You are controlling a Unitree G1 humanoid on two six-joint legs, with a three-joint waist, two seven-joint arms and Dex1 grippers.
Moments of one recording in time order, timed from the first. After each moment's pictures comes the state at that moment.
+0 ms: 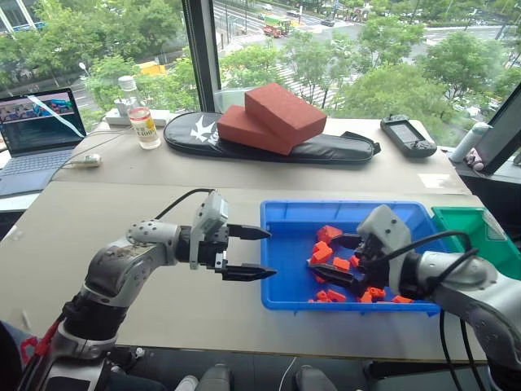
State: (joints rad) left arm -0.49 0.64 -0.13 -0.28 -0.66 0.68 -1.14; right arm -0.32 -0.75 -0.05 -0.71 0.62 1.20 0.53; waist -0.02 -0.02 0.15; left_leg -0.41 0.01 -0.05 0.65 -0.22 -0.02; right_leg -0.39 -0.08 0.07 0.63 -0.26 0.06
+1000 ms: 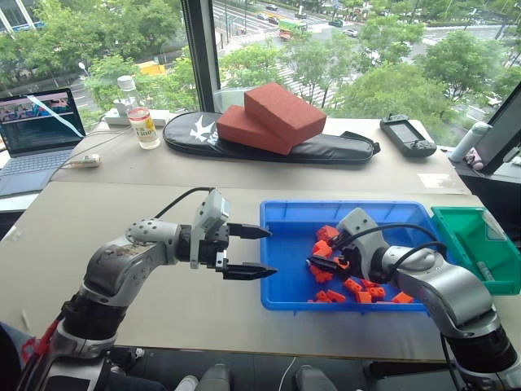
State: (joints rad) left arm -0.50 0.64 -0.12 -0.30 -0.67 0.70 -1.12; right arm -0.35 -0.68 0.11 -0.48 0.42 1.08 0.48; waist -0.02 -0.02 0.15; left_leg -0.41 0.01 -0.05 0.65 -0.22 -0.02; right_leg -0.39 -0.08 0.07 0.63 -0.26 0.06
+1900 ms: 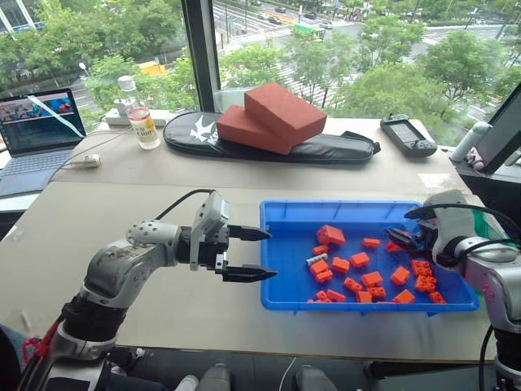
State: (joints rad) left arm -0.49 0.64 -0.12 -0.30 -0.67 0.70 -1.13; right arm -0.30 -0.73 -0.26 -0.37 0.35 1.13 0.35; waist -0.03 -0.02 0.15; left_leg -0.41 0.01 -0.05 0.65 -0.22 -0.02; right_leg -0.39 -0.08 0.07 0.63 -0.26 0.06
